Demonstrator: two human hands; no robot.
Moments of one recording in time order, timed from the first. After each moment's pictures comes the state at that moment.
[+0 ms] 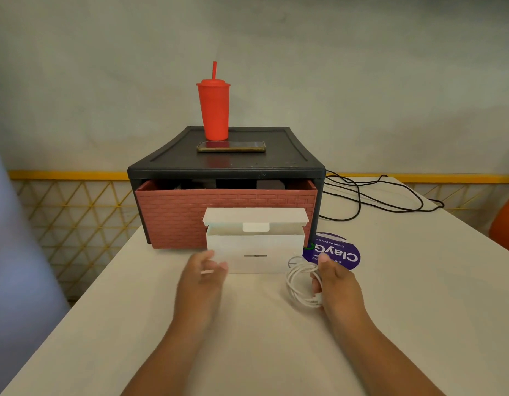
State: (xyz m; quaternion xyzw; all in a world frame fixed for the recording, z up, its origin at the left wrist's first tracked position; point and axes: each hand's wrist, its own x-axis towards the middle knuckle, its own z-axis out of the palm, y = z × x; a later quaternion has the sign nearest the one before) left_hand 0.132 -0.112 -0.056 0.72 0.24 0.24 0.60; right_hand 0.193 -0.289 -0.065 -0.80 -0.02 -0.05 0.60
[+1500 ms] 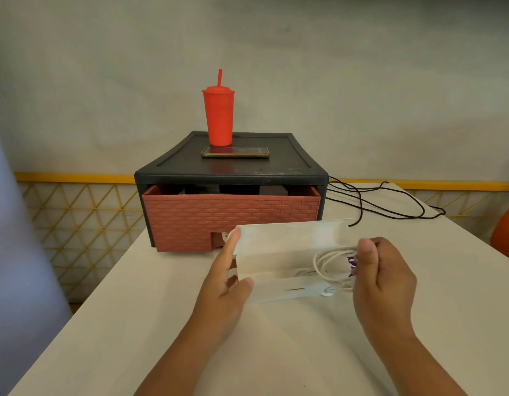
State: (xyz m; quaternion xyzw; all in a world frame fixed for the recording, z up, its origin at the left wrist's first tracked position) left_hand 0.114 -0.126 -0.039 0.76 0.00 0.18 0.62; right_hand 0.179 -0.314 -0.035 -0.75 -0.14 -0.37 0.52
